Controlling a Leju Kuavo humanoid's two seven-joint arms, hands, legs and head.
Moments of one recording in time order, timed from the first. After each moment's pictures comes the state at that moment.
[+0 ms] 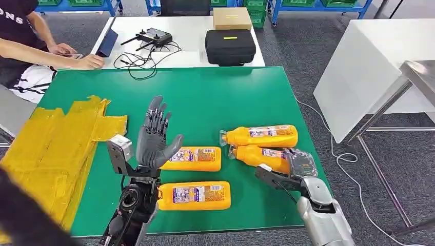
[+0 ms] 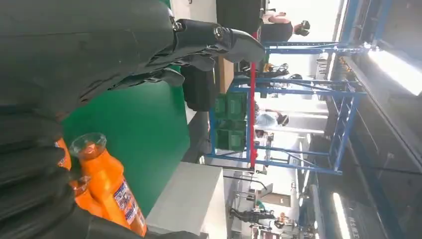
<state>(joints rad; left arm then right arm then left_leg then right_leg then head) -0.22 -0.26 -0.26 -0.99 -0.01 0.03 -0.51 -0.21 -0.06 0.04 -0.61 1.31 -0.04 -0.05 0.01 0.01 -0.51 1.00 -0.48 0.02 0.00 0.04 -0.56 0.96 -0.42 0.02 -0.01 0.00</state>
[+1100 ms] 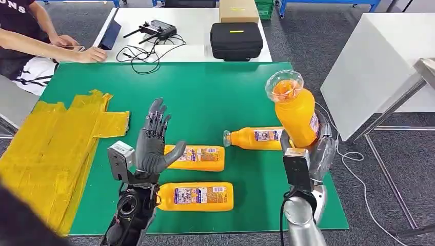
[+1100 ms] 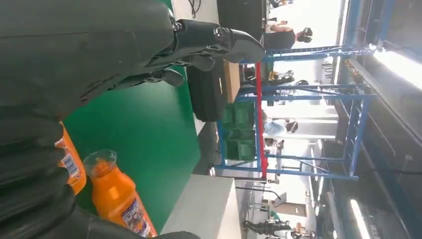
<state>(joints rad) -0.16 -0.25 -0.28 -1.08 -0.10 0.04 -0.48 -0.07 0.18 0.01 -1.20 0.60 -0.61 -0.41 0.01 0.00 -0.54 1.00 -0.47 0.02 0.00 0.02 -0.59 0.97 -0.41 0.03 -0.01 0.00</state>
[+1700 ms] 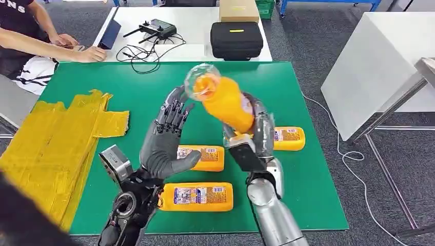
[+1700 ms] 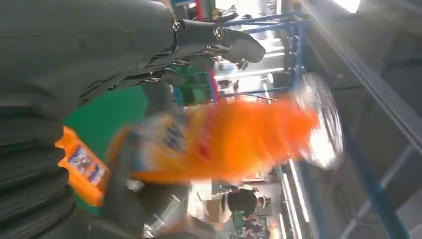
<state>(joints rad) -0.19 -0.23 -0.41 -1.28 -0.08 -0.15 -0.44 -0.27 0.25 0.27 -0.96 0.60 -0.45 -0.44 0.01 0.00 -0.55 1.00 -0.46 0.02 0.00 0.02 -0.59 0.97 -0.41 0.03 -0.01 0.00</state>
